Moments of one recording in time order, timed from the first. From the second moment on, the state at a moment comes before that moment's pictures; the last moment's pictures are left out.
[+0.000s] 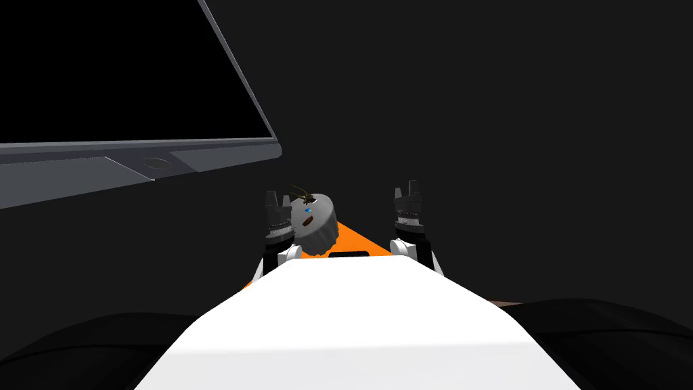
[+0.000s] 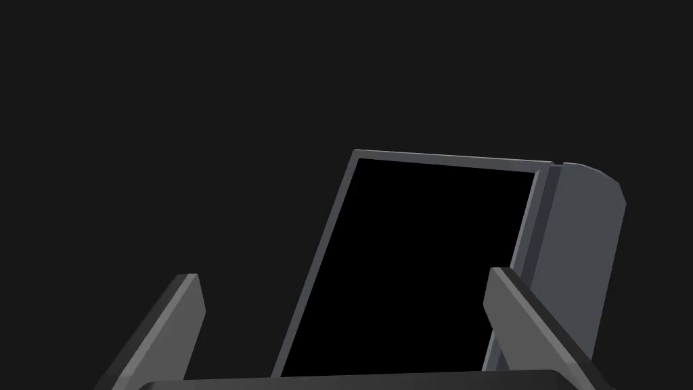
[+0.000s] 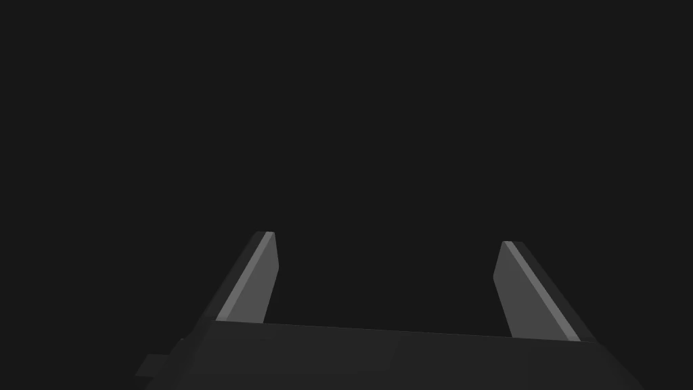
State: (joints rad) left arm 0.52 0.04 0.05 -2.22 0.03 -0.61 -0.17; right arm 0.52 -0.01 0.06 -2.34 -0.05 -0.39 0.06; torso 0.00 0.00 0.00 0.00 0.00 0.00
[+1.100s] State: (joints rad) left arm 0.54 0.28 0.05 -1.98 -0.02 -0.65 -0.21; right arm 0.52 -0.01 0.06 -2.34 -0.05 -0.39 0.06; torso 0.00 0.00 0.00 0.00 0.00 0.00
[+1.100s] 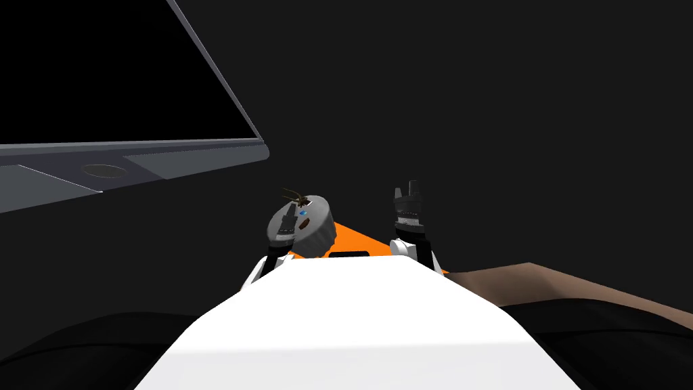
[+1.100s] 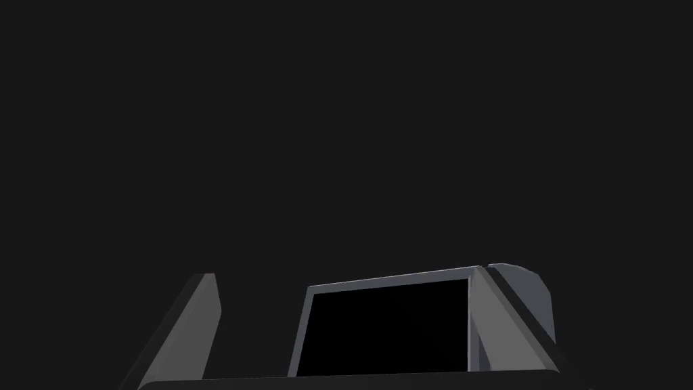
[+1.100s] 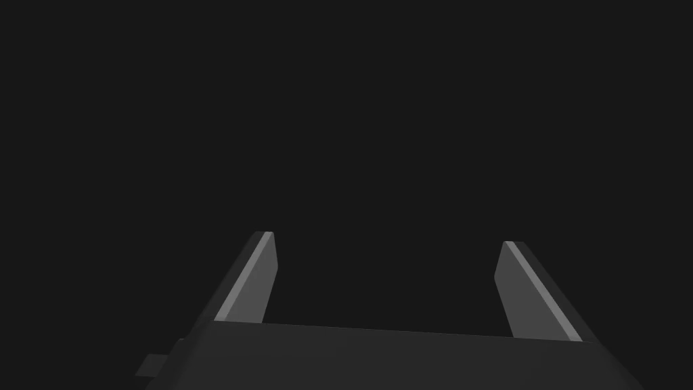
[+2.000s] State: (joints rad) left arm 0.54 0.51 0.02 -1.74 -0.10 -0.64 -0.25; right arm 0.52 -0.01 0.06 -2.34 -0.05 -0.39 0.06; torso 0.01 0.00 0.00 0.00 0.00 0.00
